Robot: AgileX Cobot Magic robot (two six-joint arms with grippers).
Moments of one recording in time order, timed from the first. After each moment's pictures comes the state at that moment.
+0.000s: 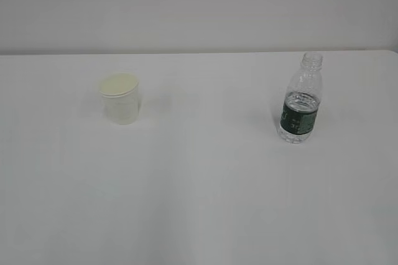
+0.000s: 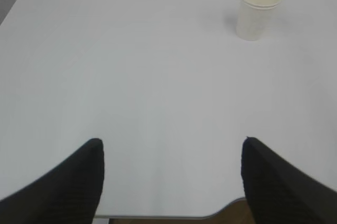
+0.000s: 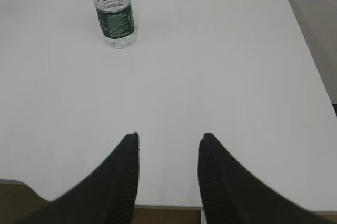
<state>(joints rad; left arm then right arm) 0.06 0.00 -0.53 -0.03 1.11 -0.05 0.05 -0.02 -0.49 -0.08 1.15 -0.01</state>
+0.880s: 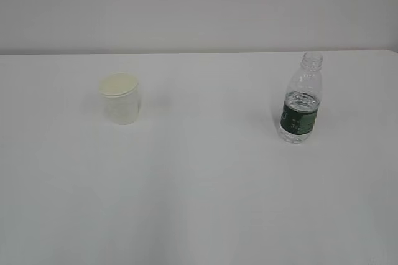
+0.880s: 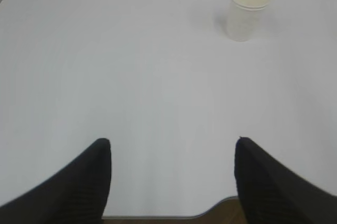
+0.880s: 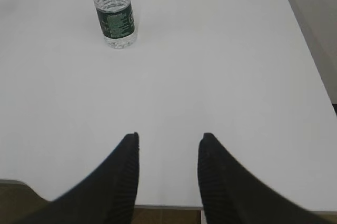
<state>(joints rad) 0.06 0.00 -0.53 -0.07 1.11 -0.05 0.05 -0.02 -0.49 -0.08 1.15 -0.01</state>
